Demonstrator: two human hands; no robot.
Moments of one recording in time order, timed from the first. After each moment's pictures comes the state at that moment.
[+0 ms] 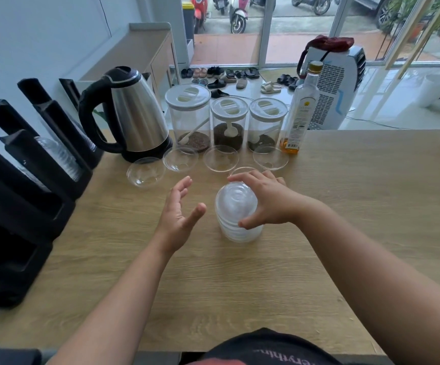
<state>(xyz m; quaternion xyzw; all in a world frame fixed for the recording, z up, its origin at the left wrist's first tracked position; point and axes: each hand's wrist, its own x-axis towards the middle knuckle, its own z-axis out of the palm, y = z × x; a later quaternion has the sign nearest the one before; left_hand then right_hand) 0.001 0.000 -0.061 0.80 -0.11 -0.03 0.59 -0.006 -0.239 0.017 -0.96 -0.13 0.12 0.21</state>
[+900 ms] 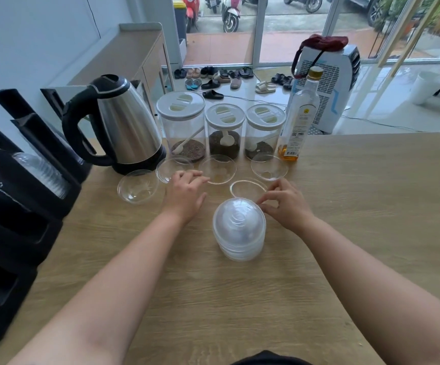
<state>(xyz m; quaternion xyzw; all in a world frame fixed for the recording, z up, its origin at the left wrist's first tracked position) 0.111 -0.030 -0.070 0.95 -0.21 0.12 0.19 0.037 -0.291 -0.061 -0.96 0.00 -0.03 0.27</state>
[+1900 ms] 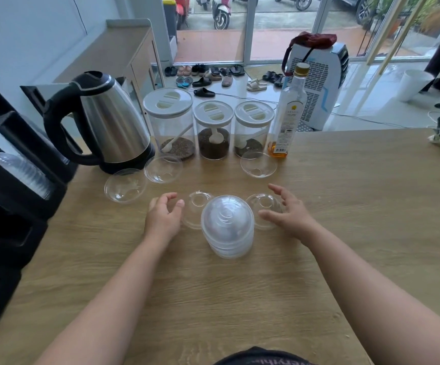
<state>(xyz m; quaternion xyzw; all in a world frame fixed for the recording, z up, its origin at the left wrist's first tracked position) 0.069 -0.017 -0.087 0.87 0.07 -0.03 0.48 0.005 -0.313 -0.072 -0.86 0.16 0.05 0.49</state>
